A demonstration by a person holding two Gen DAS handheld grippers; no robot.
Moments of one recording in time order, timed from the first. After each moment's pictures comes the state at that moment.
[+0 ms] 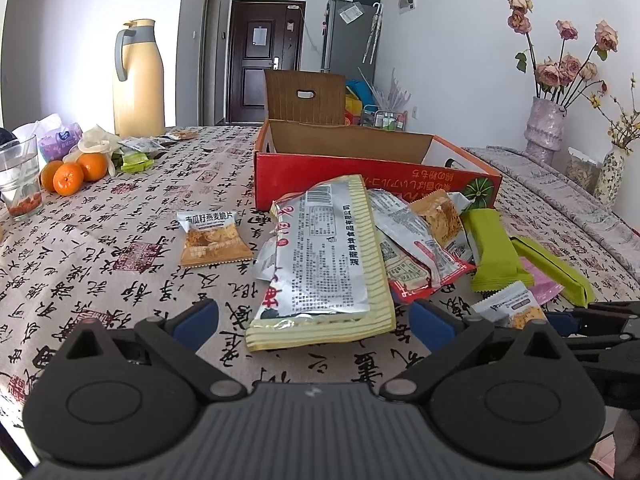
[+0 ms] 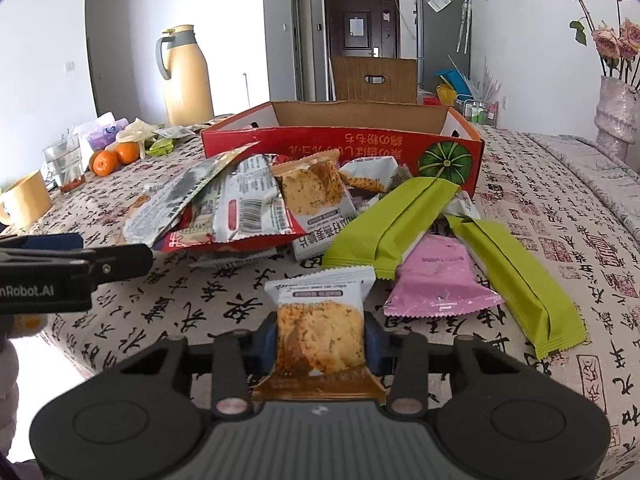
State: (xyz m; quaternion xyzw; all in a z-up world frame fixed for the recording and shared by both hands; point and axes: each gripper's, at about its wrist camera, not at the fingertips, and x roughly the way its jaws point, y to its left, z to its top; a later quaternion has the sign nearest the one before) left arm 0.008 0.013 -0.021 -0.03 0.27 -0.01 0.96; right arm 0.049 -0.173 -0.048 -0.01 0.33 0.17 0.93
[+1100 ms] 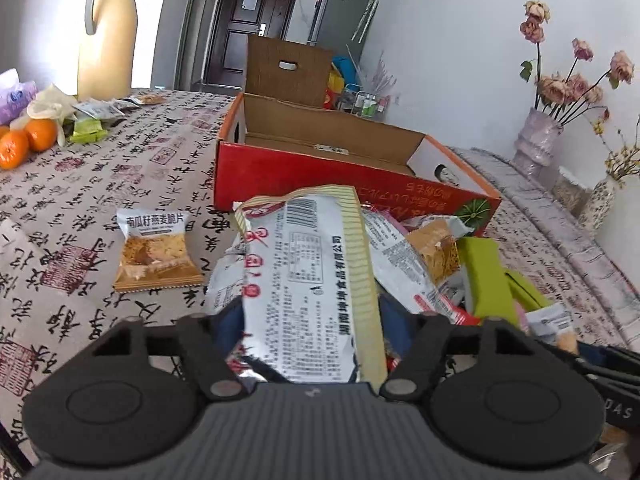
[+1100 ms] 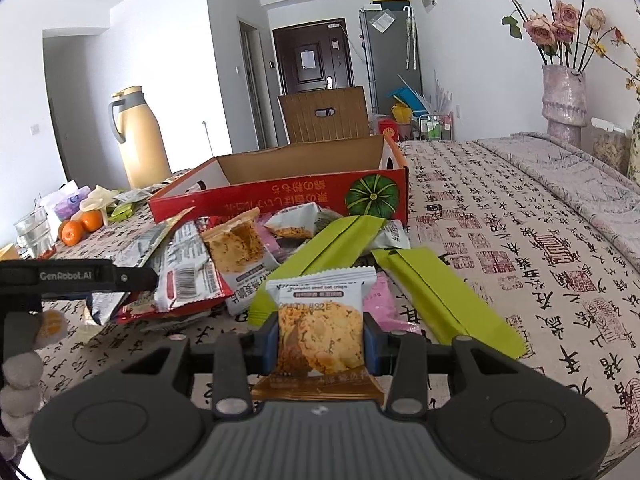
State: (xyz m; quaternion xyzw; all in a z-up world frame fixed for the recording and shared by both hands) left arm 0.080 0.022 -0.022 -0.10 0.31 -0.07 0.94; right arm 0.058 -0.219 -0.037 0.05 0.29 0.12 0.95
